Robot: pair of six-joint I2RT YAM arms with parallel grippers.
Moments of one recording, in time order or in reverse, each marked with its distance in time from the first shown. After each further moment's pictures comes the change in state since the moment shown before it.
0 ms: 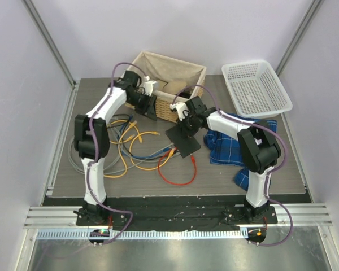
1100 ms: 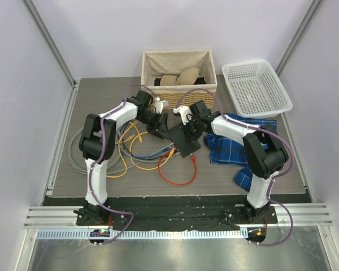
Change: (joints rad) left arm -0.124 0.045 -0.216 0.222 0.145 -0.201; right arm 0.001 -0.080 -0.108 0.023 0.007 -0.015
